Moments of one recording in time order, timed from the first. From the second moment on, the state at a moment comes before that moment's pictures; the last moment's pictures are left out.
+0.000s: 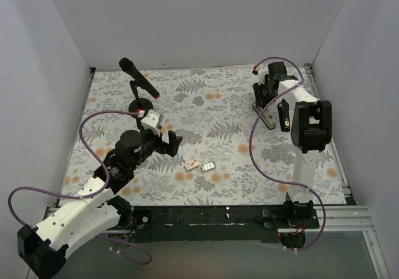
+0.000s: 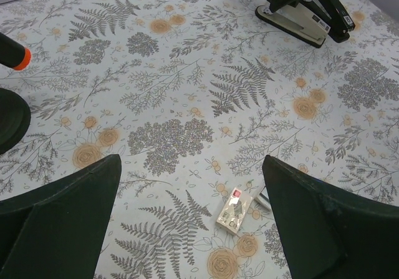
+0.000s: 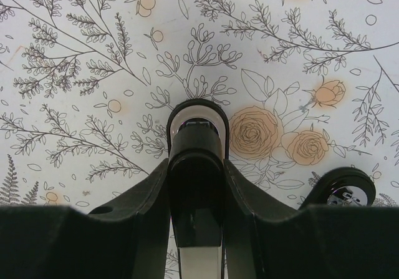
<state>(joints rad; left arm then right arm) -0.65 0.73 0.60 -0.07 -0.07 -0.13 0.10 2.14 1.68 -0.57 -0.21 -0.27</state>
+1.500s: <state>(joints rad) -0.71 1.37 0.75 0.43 0.10 -1.01 0.55 1.13 0.79 -0.07 -0.49 -0.15</state>
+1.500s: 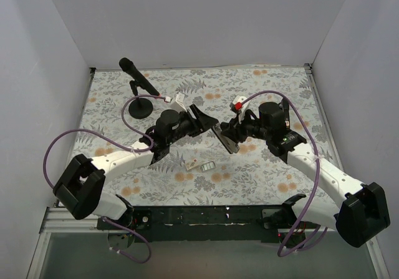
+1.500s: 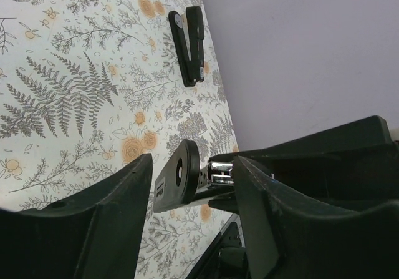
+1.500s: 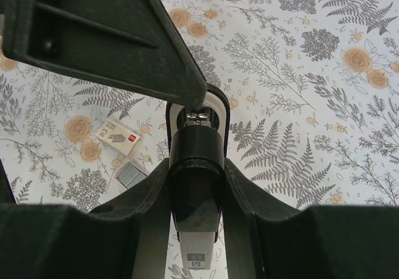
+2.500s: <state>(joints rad) -0.73 1.40 0.78 0.37 -0.01 -0.98 0.58 1.14 0.79 -0.02 -0.47 -0.13</state>
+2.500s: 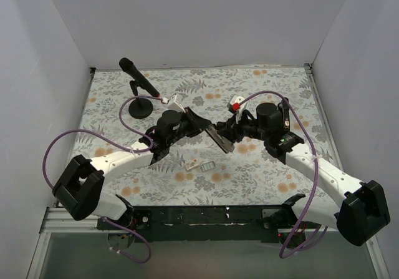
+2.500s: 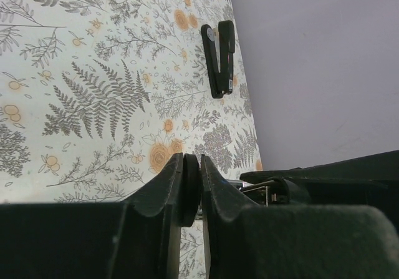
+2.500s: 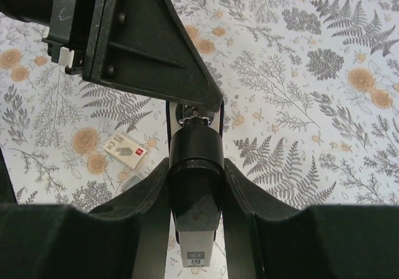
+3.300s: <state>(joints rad) -0.37 1.20 0.61 0.31 0.17 -0.98 0.59 1.17 0.66 0.27 -0.54 -0.10</state>
